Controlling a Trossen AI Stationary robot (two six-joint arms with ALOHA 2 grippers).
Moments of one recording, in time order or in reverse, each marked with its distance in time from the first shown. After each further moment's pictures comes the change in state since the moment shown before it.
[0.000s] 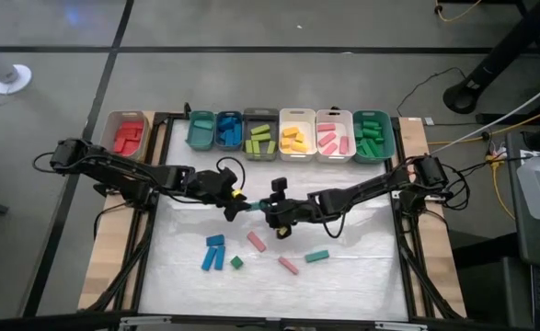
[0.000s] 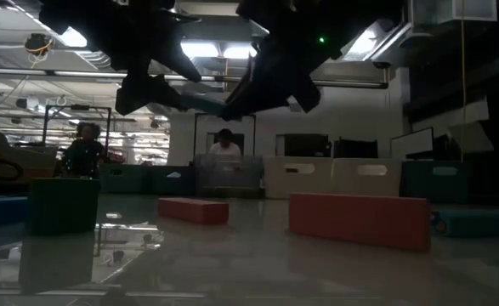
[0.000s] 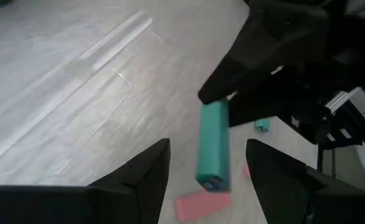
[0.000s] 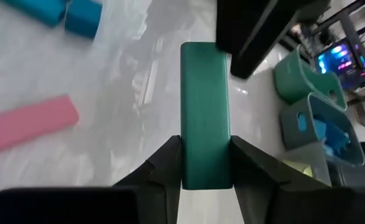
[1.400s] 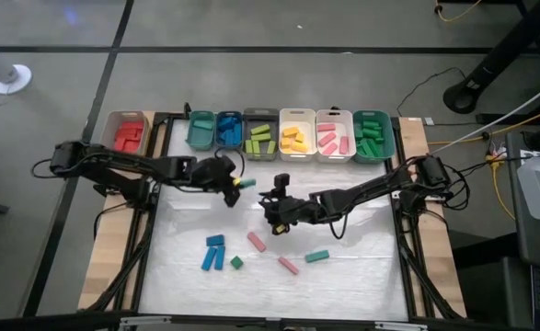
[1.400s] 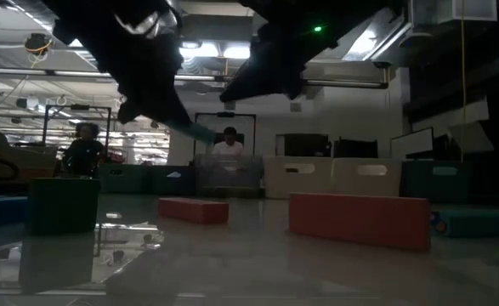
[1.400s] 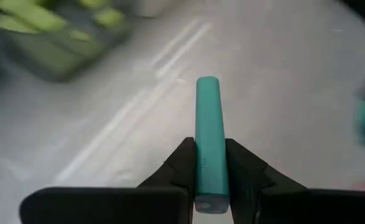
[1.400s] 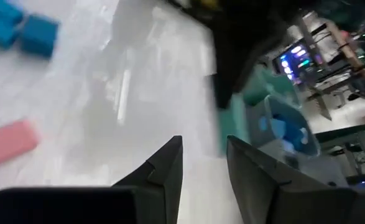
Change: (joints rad) left arm 0.173 0.000 0.000 -0.144 -0.063 0.209; right arm 0.027 -0.017 0.001 0.050 0.127 0.012
